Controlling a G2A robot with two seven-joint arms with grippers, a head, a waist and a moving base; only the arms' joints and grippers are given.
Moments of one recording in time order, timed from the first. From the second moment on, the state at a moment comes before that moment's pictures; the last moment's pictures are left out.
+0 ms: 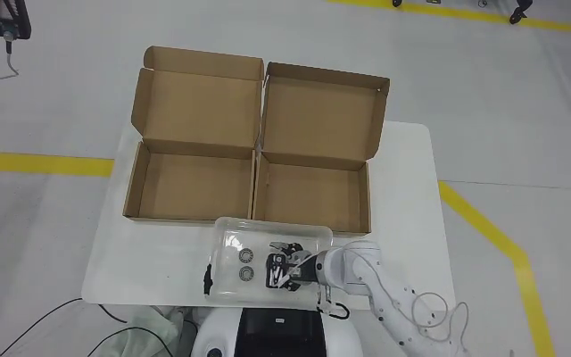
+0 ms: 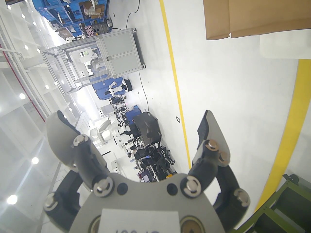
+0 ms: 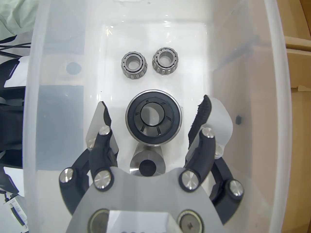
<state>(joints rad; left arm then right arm) 0.11 -0.38 -0.87 -1.29 2.37 -0.77 0.65 -1.32 -1.27 0.87 -1.67 -1.51 -0.87 0.47</state>
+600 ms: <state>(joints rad) 0.11 -0.38 -0.87 -1.29 2.37 -0.77 0.65 -1.29 -1.26 0.85 -1.69 -1.46 -0.85 0.47</state>
